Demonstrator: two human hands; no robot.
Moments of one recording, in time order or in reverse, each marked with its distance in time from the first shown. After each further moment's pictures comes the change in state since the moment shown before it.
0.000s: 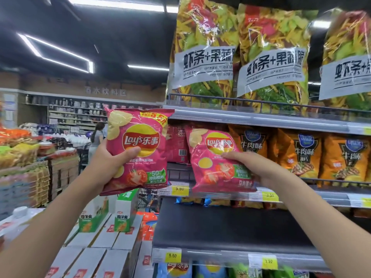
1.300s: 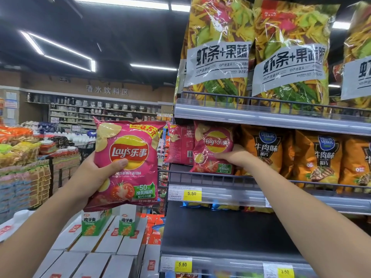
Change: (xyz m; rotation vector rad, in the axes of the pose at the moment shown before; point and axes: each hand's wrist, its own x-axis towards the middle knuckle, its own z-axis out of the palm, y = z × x) left_hand 0.006 -0.031 -0.050 -0.055 -0.059 -0.087; right_hand 0.119 -0.009 0.044 -0.347 0.239 -0.013
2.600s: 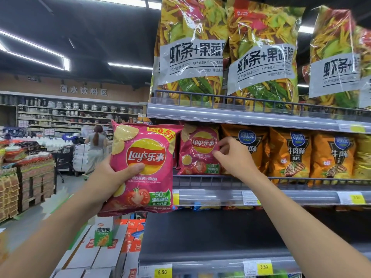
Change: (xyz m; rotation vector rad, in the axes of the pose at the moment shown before) left_hand 0.008 0.002 0.086 -0.024 -0.158 -0.039; right_hand -0.044 0.035 -0.032 -0.150 0.370 -0.344
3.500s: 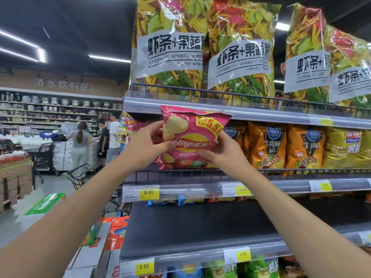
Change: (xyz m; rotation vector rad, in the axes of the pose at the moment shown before) left_hand 0.058 0.034 0.096 0.374 -0.214 0.444; right_hand -0.028 0.014 -0.037 0.349 -0.112 -0.141
